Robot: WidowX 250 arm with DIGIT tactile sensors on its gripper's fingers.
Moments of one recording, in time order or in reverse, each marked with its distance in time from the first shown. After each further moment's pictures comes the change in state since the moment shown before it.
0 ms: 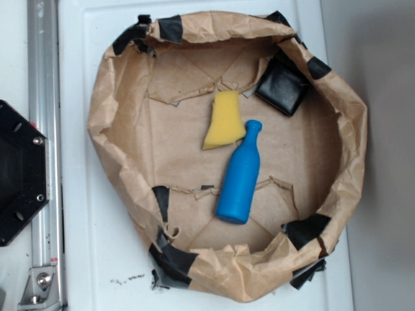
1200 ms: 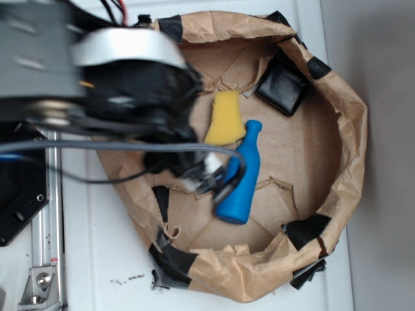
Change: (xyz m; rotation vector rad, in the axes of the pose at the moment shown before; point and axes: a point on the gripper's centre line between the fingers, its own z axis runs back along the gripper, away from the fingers) arm 0.101 0.033 -0.126 -0.020 -0.164 0.715
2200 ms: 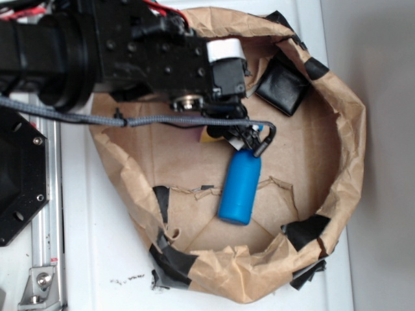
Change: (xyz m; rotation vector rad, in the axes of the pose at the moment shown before) arm 0.038 0.025 -0.084 0.113 -0.017 0.023
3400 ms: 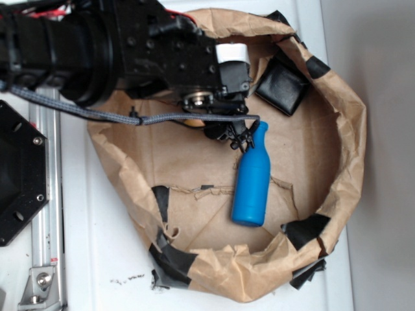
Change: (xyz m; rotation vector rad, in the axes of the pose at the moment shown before) arm 0.000 0.007 -0.010 0.019 0.061 -0.069
